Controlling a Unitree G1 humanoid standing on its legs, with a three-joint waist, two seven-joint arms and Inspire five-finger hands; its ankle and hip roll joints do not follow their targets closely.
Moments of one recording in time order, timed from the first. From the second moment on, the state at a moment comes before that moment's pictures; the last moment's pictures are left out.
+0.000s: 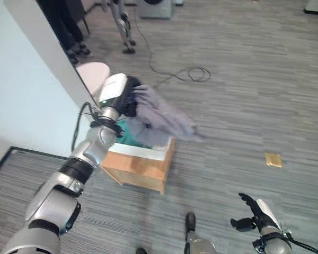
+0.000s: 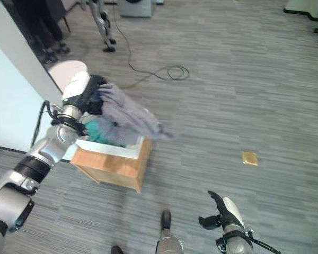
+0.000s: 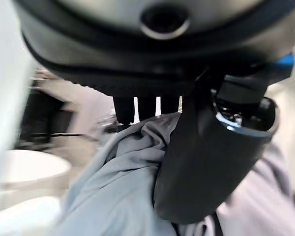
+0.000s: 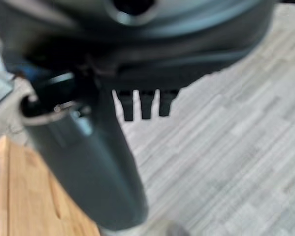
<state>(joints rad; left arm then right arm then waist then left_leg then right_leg) -0.87 0.63 -0.50 0.66 0.36 0.07 0.27 0.22 -0.52 0.10 0.42 -0.17 -0.02 -0.11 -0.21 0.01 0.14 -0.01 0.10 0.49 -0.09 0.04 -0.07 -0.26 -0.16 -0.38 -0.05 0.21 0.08</state>
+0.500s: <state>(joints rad) -0.94 0.75 -0.51 0.77 0.47 0.08 0.34 0.14 -0.49 0.21 0.41 -0.17 -0.08 -0.13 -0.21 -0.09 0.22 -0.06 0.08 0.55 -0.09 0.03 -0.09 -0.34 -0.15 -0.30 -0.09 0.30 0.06</state>
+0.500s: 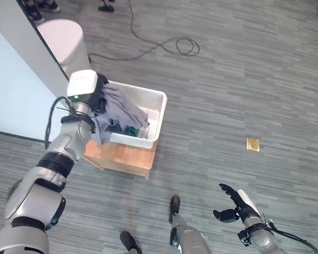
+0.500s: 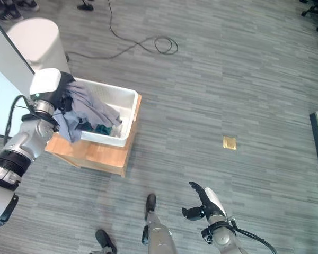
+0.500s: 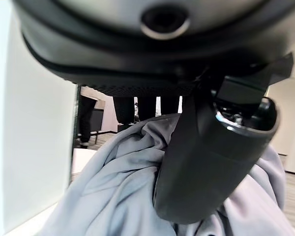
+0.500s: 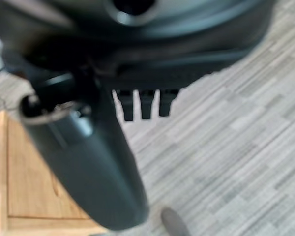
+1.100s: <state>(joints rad) -1.08 0.78 -0.59 0.85 0.47 0.04 0.45 0.13 -0.46 0.28 0.38 -0.10 -0.14 -0.16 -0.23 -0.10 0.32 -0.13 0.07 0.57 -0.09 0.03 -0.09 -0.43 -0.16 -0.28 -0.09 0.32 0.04</state>
